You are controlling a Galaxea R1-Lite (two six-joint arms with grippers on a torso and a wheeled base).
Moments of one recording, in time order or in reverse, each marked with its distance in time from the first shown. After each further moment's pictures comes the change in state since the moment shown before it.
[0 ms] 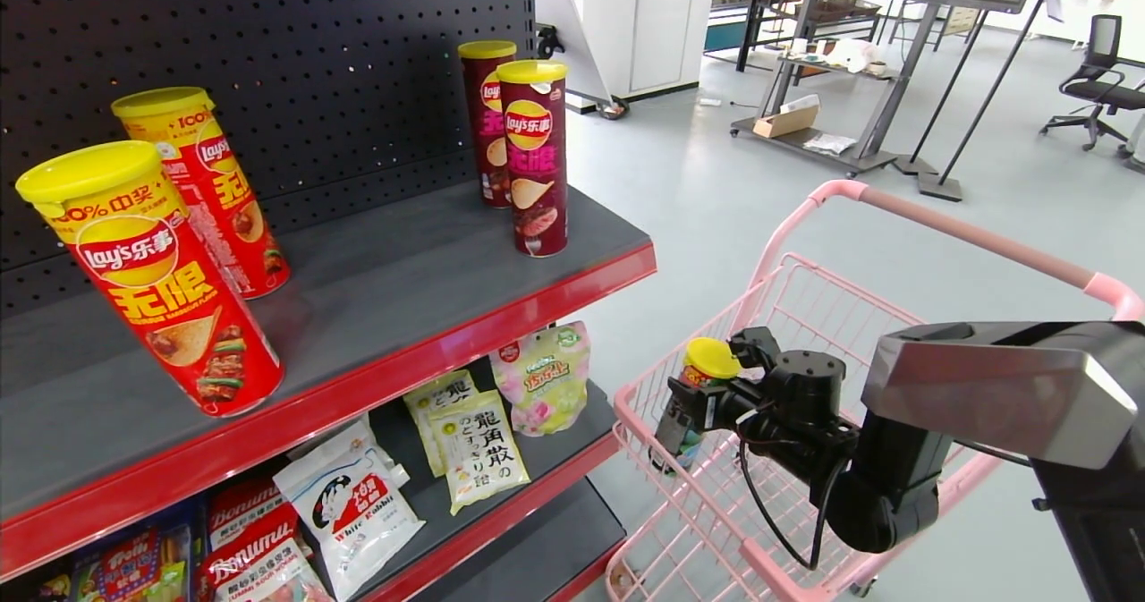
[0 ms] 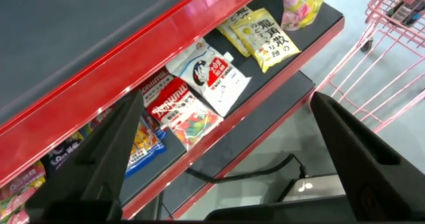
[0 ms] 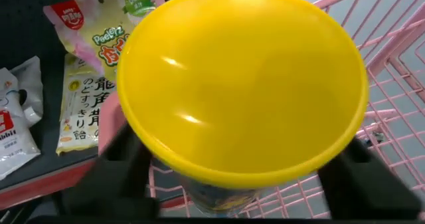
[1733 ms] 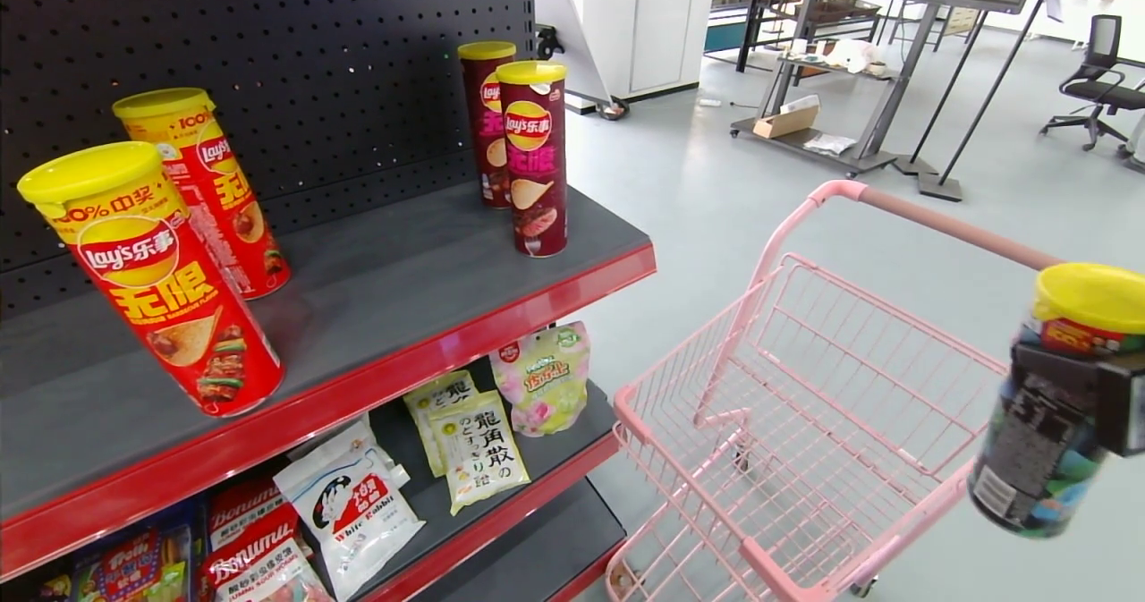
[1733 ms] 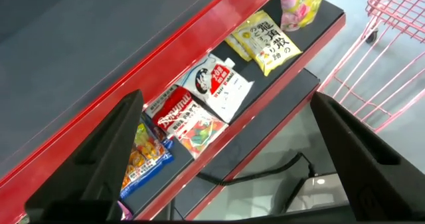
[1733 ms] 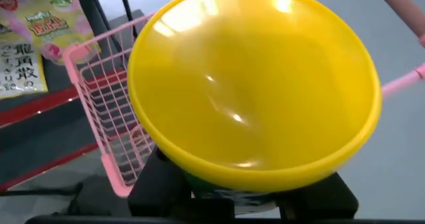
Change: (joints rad) left arm 0.003 0.126 -0.041 -0.070 -0.020 0.061; right arm -0.105 -1.390 0.023 1.491 -0.301 -0.238
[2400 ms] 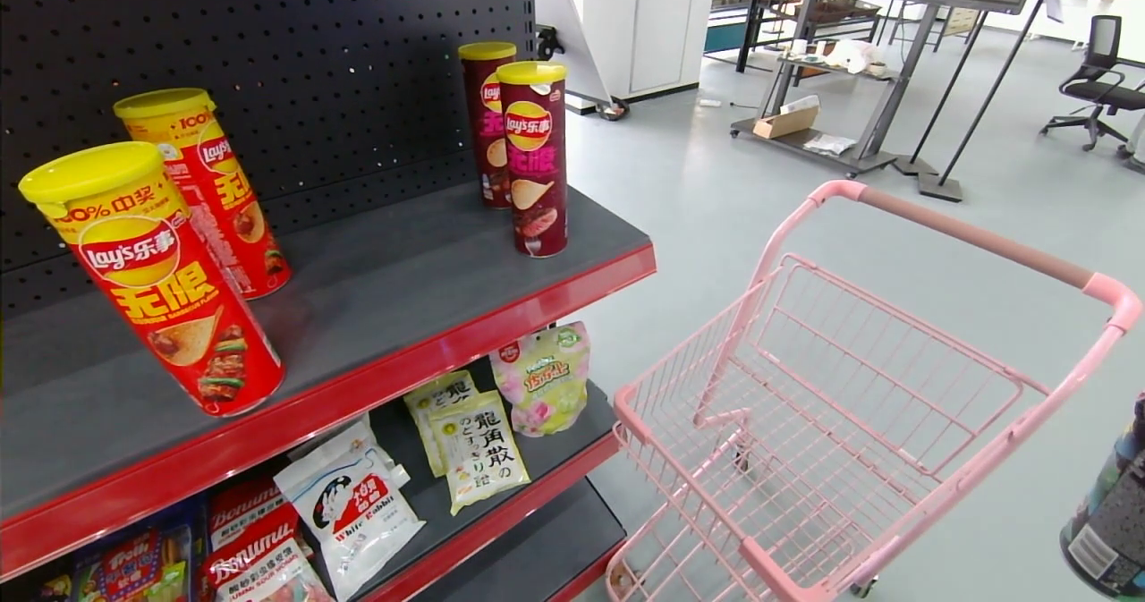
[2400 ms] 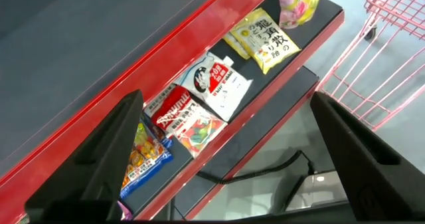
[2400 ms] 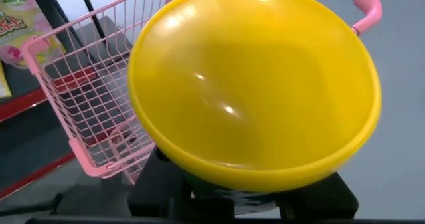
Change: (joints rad) left arm -0.003 0.006 0.004 -0.004 -0.003 0.003; right arm -0.131 -0.230 0.104 0.063 0.000 -0.023
